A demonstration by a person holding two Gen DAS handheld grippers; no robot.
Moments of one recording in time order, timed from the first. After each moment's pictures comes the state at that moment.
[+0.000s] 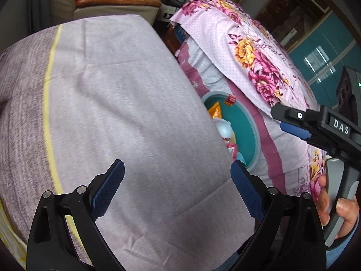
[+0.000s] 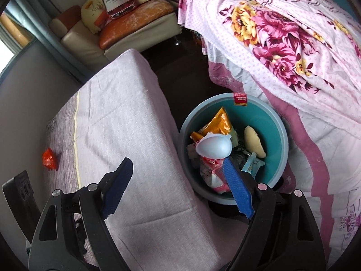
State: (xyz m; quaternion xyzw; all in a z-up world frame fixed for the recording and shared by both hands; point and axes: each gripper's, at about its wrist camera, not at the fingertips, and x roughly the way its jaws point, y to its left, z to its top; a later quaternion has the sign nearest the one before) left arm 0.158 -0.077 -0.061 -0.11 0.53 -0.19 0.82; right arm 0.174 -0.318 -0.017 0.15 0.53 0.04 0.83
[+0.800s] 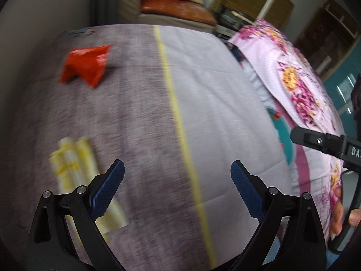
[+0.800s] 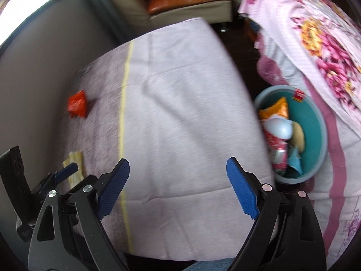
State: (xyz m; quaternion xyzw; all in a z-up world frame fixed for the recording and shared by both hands) left arm 0.075 0.070 -0.045 -0.13 0.51 -0.04 0.85; right arm 0.135 -0.175 -0.013 0.05 0.56 0.15 0.81
